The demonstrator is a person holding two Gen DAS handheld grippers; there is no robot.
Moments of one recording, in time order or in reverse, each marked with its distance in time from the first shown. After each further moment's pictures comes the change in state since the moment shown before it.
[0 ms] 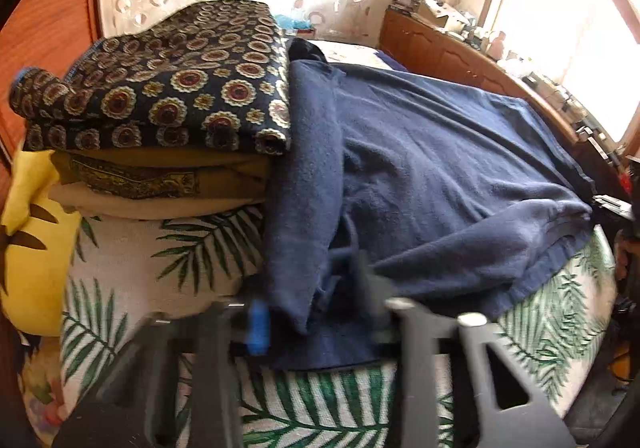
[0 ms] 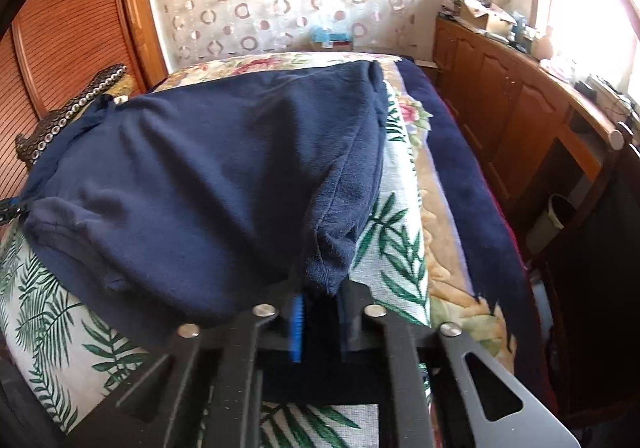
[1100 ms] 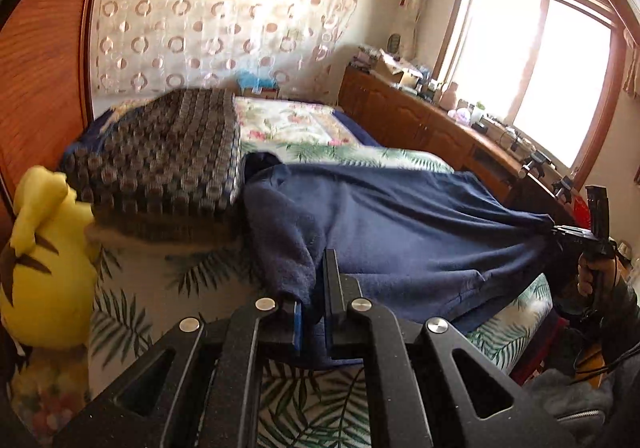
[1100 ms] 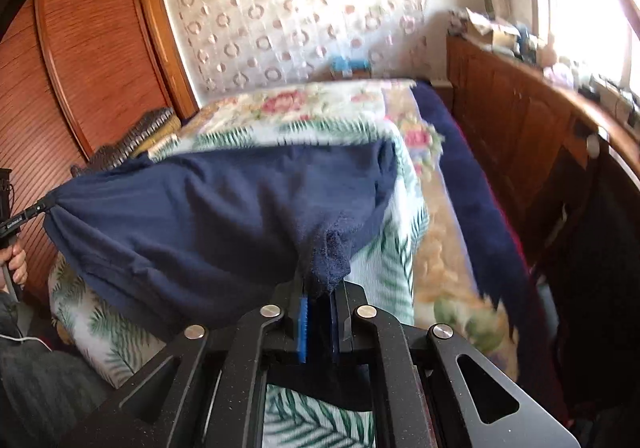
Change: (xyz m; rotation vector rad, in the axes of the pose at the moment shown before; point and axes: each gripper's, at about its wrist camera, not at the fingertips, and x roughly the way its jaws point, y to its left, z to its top) left arm -0.094 -0.022 0.002 0.018 -0.201 -0.127; right arm -0.077 -0.011 -0.048 0.045 -0.062 0.092
